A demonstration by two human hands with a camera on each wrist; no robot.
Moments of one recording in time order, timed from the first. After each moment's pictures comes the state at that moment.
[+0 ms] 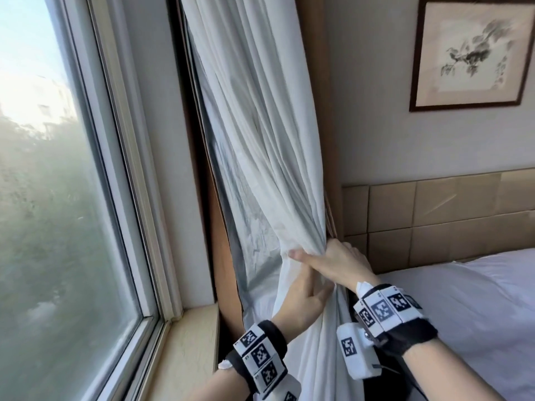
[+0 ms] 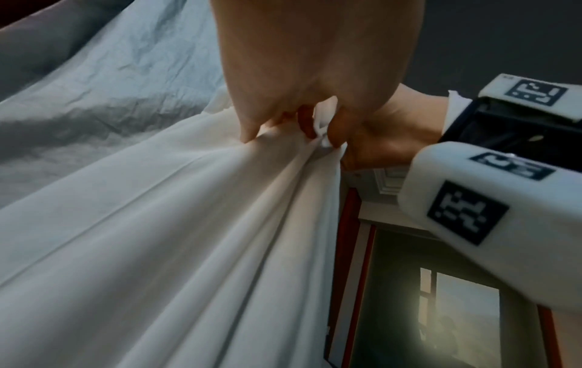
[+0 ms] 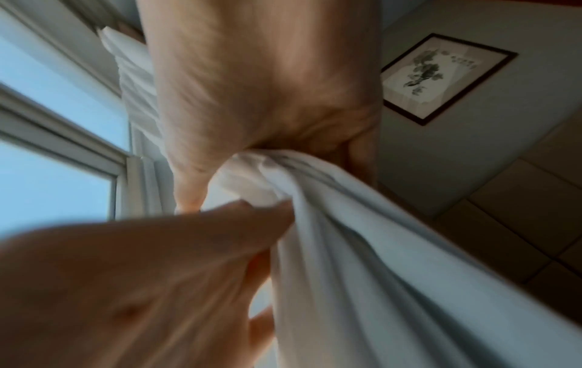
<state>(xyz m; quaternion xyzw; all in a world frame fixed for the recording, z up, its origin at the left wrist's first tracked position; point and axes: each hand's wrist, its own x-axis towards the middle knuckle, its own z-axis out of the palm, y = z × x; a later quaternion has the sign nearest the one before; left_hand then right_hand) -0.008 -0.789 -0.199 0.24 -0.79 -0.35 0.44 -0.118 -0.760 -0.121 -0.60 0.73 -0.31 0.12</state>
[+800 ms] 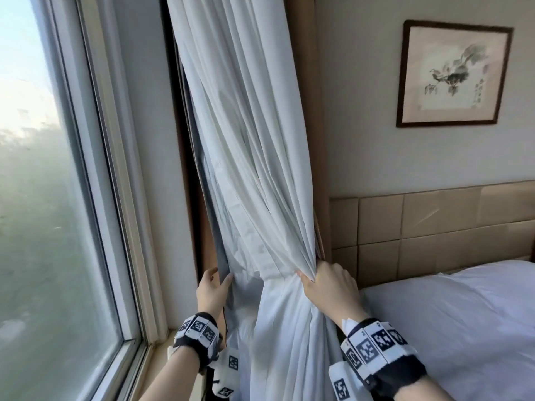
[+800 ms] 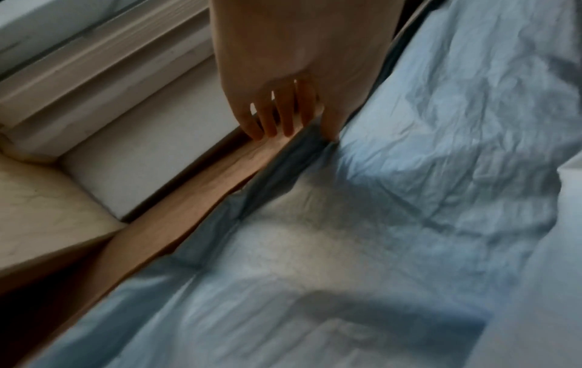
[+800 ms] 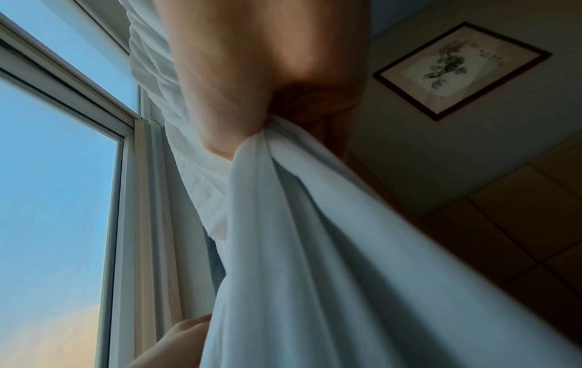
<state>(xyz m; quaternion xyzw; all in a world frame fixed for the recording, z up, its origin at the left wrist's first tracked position) 0.118 -0.940 -0.237 0.58 -0.54 -0.28 0.54 -0.100 -0.771 -0.140 -0.61 0.73 -0.30 -0.02</state>
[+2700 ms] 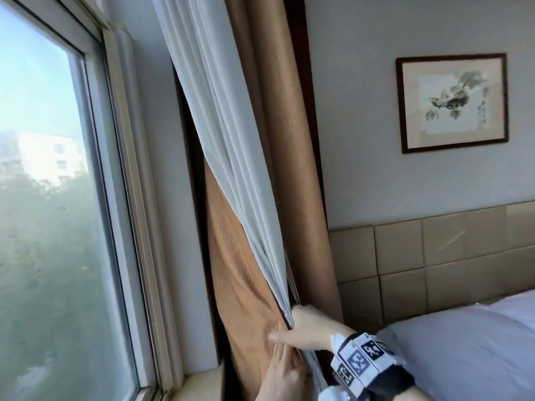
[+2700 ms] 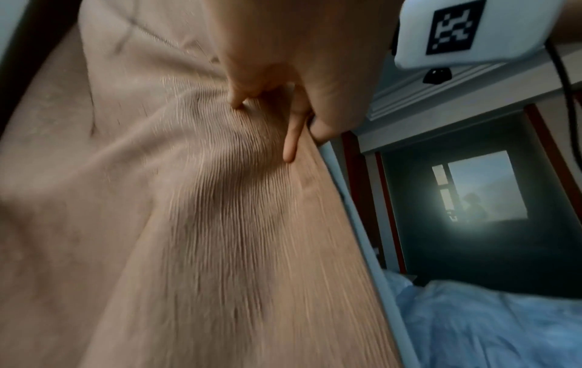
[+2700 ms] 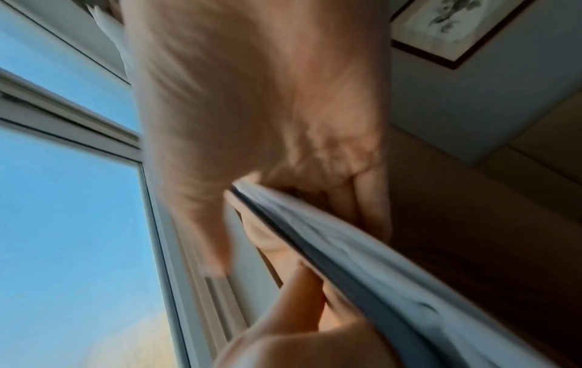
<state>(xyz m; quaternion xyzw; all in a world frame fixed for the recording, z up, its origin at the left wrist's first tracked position) 0.052 -0.870 -0.267 0.33 -0.89 -0.01 0.31 -0.080 -0.797 -0.123 -0.73 0.62 -0.17 0.21</state>
